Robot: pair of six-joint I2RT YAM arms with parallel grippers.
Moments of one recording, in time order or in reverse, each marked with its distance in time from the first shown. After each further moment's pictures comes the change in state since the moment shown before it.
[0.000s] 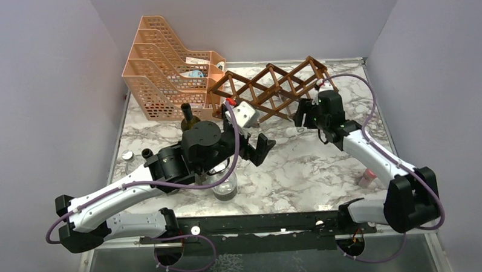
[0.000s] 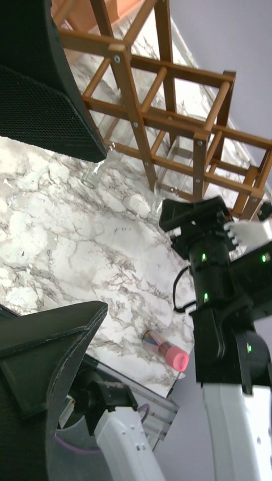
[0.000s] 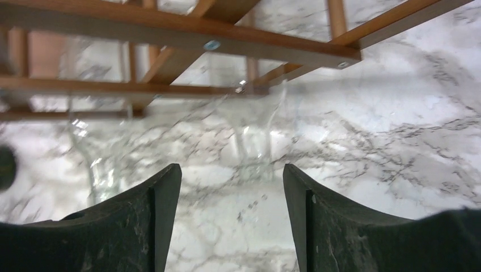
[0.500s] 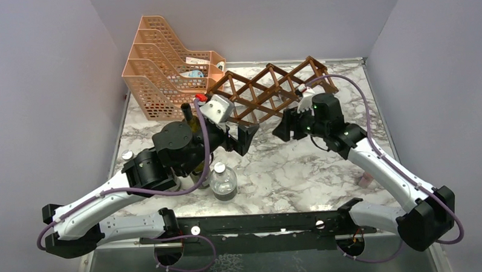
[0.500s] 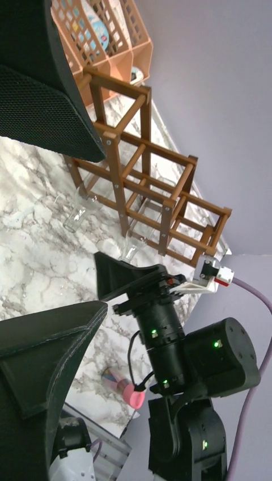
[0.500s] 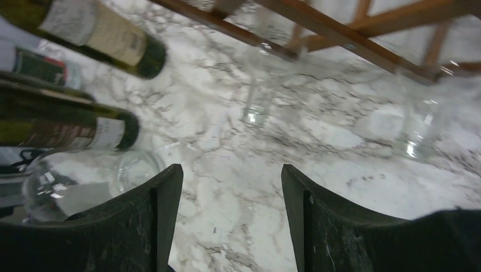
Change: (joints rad) left arm 0.000 -0.103 0.040 -0.006 -0.170 0.085; right arm 0.137 -0.194 0.060 -0.224 -0.337 -0.016
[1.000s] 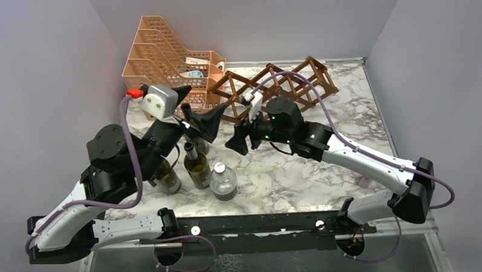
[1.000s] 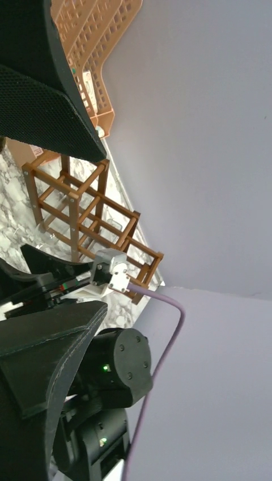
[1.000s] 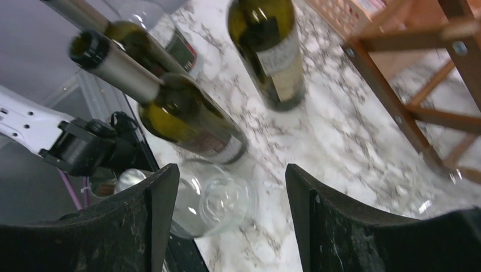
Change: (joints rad) left arm 0.000 -0.087 0.173 -0.027 -0.104 0.123; right arm 0.482 0.184 0.279 0.086 0.081 -0.041
